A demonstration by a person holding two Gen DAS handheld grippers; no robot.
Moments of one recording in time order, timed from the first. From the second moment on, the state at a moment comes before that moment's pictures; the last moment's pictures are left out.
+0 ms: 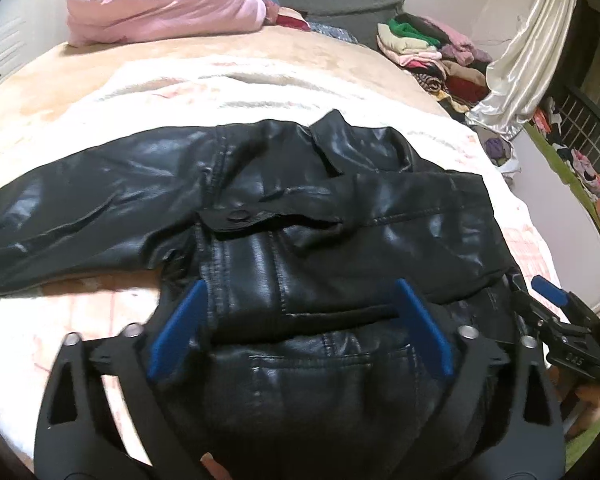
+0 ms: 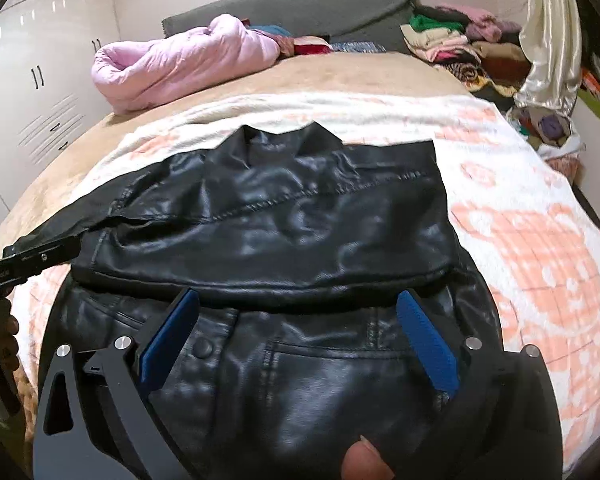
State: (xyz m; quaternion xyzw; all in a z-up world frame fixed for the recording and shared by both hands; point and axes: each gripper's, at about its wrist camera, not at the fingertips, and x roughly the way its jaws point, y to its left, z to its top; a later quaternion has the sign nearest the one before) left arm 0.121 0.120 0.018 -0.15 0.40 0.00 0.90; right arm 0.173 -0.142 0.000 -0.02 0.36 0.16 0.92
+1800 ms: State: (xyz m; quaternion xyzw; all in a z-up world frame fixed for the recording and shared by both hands) left arm 0.002 0.378 -0.004 -0.32 0.33 0.22 0.86; right arm 0.145 0.144 0.028 -0.15 0.31 0.31 0.88
